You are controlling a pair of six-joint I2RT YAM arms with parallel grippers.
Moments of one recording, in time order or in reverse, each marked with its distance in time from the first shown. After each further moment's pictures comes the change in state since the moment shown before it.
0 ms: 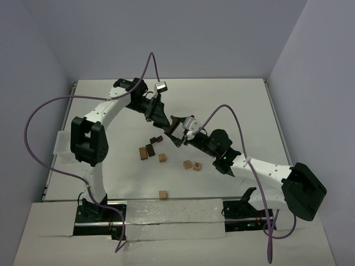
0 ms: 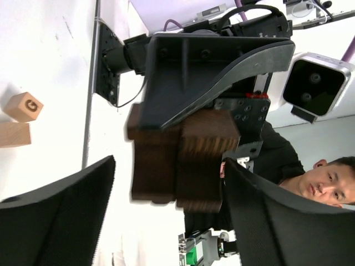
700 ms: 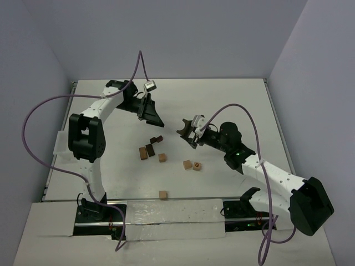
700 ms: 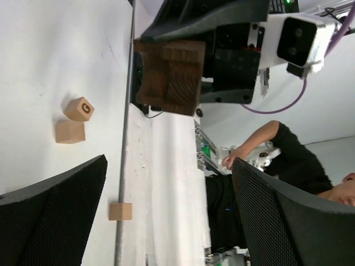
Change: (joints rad) left arm 0.114 0.051 -0.041 -0.004 0.000 0.165; right arm -0.212 -0.147 -0.022 -0.380 -0.212 -0.092
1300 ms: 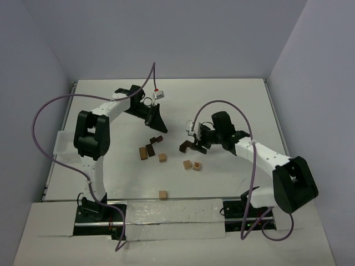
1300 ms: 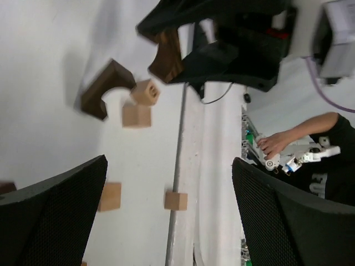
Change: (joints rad) left arm -0.036 0.074 -0.075 0.279 -0.152 -0.073; right arm -0.160 0.223 0.168 -0.566 -0.203 -0.381
